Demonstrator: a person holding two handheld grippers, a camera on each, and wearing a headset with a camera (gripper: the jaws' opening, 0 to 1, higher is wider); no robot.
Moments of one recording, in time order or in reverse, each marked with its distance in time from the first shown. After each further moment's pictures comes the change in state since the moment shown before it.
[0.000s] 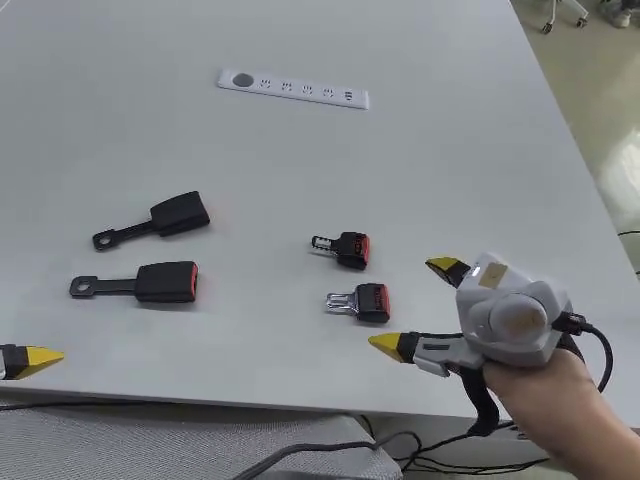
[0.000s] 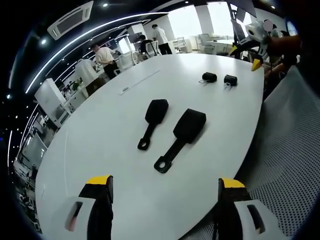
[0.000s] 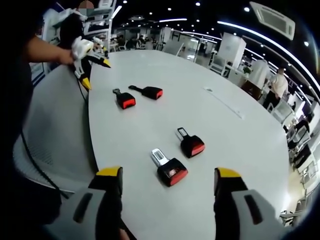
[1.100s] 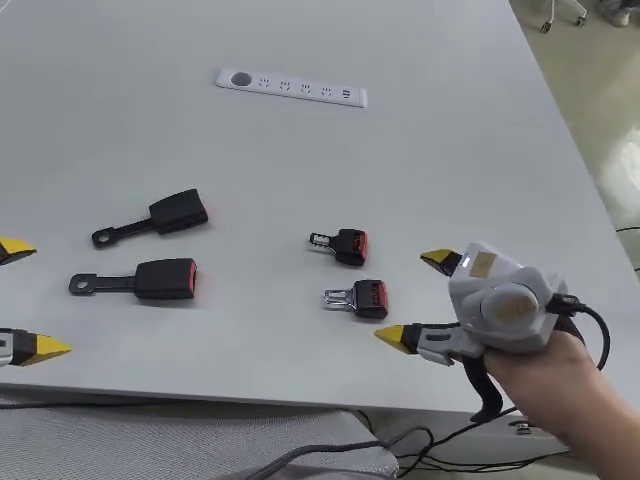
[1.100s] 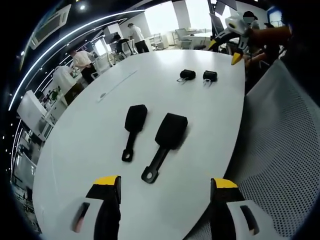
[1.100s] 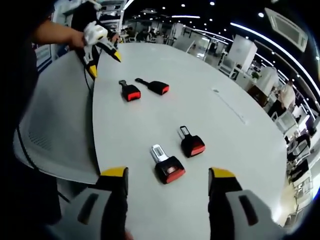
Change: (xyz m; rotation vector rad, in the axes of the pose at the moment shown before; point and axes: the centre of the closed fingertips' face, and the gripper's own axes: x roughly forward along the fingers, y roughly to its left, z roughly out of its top) left arm 0.009 -0.020 0.020 0.139 0.043 -0.176; right arm 0.000 0.000 0.001 -0.128 0.045 0.054
